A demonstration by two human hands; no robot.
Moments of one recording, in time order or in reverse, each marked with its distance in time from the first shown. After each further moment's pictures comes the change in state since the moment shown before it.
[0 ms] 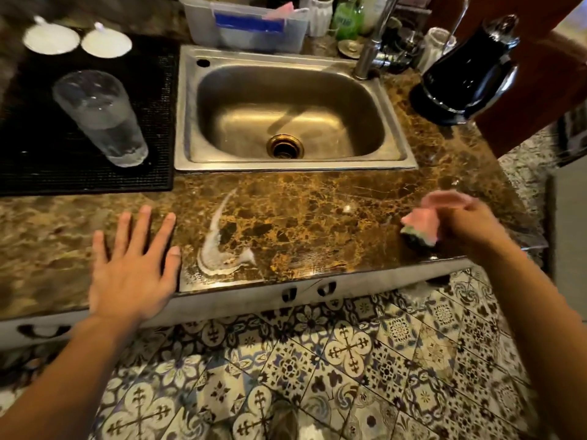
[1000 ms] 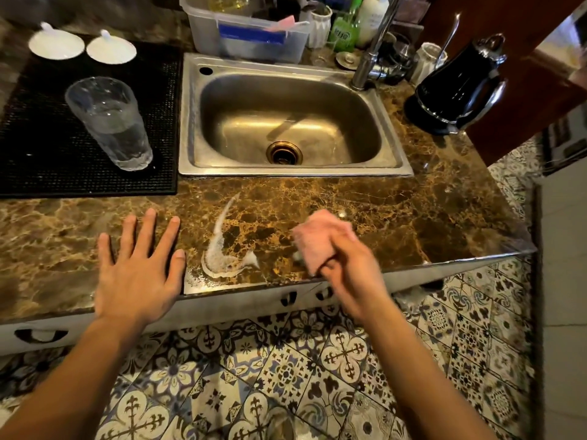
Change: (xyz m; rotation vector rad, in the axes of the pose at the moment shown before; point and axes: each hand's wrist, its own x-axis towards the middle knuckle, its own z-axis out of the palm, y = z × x) left_hand -0.002 0.005 -0.008 -0.035 -0.041 0.000; right_hand -0.128 -0.012 0.157 0.838 -0.432 0.107
